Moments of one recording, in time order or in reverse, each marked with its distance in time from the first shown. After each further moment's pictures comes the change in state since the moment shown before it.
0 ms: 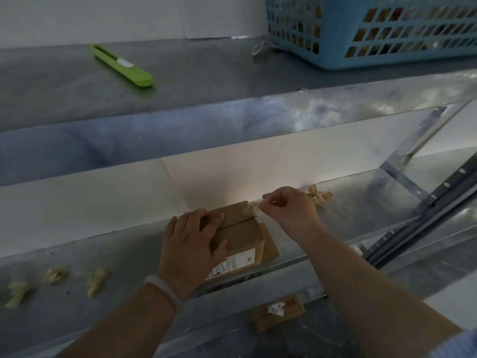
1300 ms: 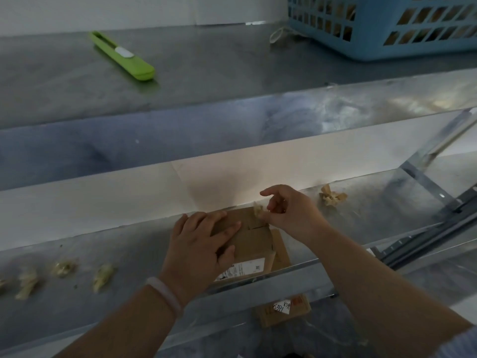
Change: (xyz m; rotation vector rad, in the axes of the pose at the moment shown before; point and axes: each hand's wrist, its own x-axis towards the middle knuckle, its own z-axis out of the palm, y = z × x) left_hand 0.003 -0.010 0.009 -0.045 0.040 0.133; right_hand 0.023 0.014 0.008 -0.139 -0.217 -0.183
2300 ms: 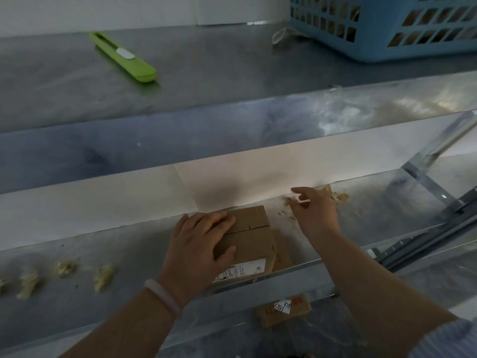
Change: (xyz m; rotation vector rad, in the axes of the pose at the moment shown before) left_hand 0.000 -0.002 -0.001 -0.129 -0.003 -0.037; right_hand 0.011 0.043 -0.007 -0.166 0.332 0.180
